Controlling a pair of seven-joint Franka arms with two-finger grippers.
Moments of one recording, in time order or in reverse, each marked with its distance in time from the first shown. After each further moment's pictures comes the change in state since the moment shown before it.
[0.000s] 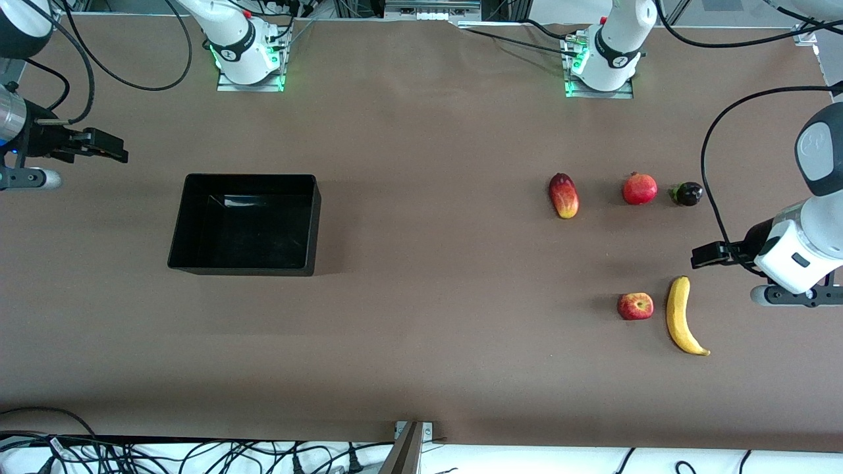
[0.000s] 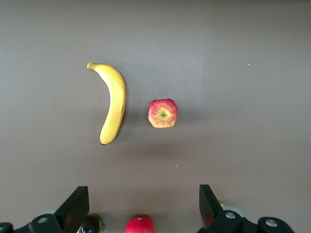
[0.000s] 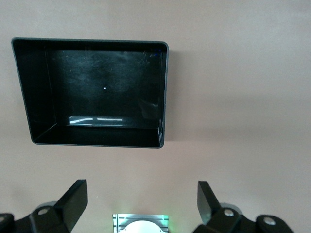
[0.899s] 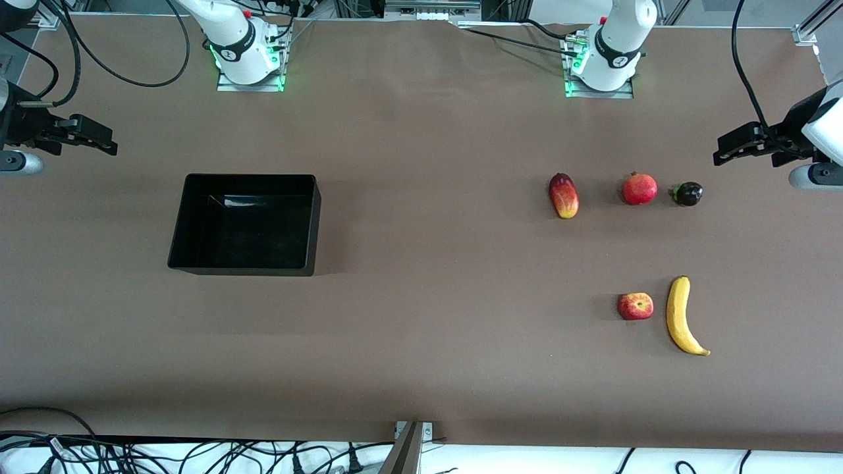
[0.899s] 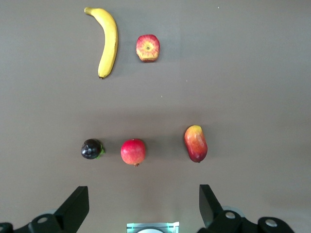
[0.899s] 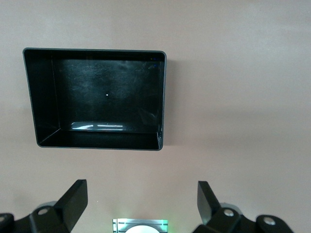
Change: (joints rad) left arm -0.010 -0.310 -0.012 -0.065 -0.046 -0.333 -0.001; right arm -0.001 -0.055 -0.001 0.007 0.000 0.006 0.000
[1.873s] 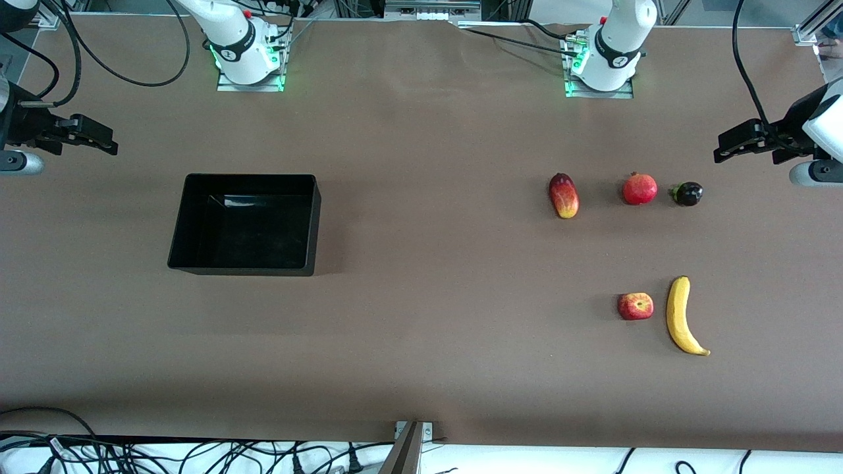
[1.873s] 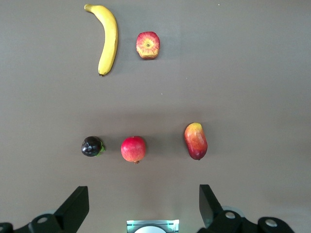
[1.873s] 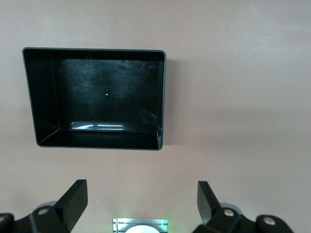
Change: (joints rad) left arm 0.000 -0.014 0.000 -0.005 0.000 -0.021 0.000; right arm -0.001 -0.008 -0.001 -0.004 0.000 0.002 0.000
